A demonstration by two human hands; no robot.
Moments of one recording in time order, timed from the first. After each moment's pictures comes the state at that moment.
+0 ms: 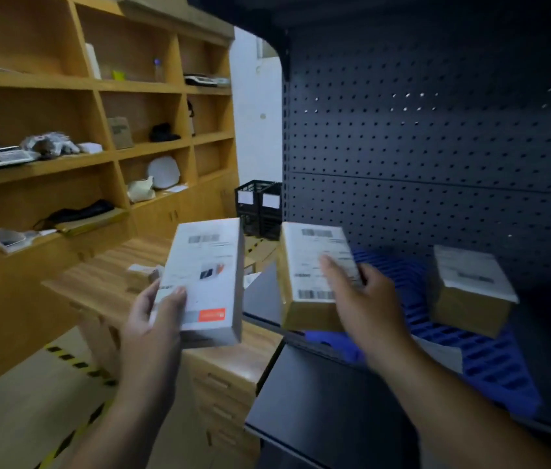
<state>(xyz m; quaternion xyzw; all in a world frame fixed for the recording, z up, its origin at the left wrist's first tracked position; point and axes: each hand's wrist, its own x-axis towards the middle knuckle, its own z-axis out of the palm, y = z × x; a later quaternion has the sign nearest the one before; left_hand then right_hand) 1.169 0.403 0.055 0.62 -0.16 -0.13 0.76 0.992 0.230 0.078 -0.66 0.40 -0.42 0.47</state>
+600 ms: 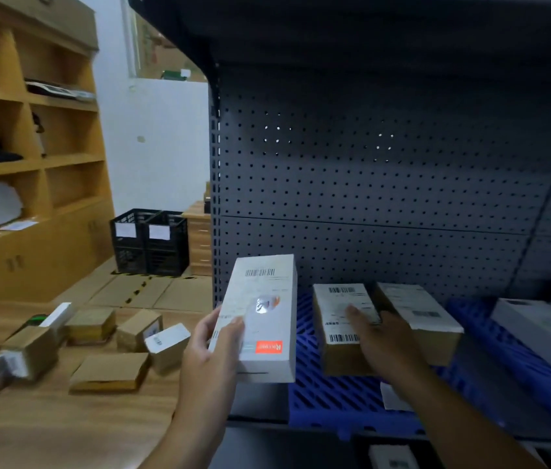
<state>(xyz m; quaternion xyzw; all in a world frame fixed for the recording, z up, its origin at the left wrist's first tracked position) 1.206 0.255 0.055 0.50 -0.30 -0.39 0.71 0.981 0.147 0.064 -0.59 0.64 -0.39 0.31</state>
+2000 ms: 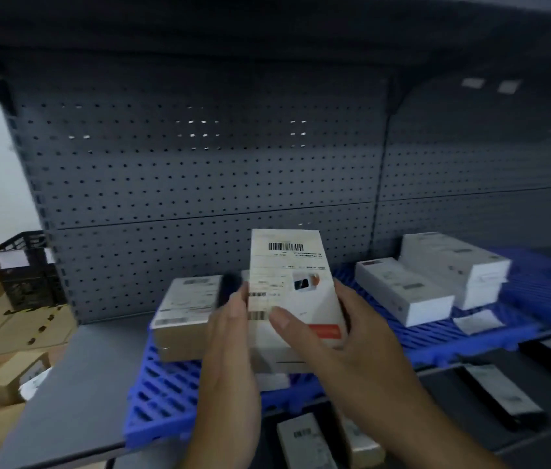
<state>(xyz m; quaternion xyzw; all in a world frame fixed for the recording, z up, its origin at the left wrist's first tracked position) 0.968 0.255 0.119 0.43 -0.41 -0.46 0.66 0.841 0.269 0.133 -0.61 0.51 -0.51 0.33</state>
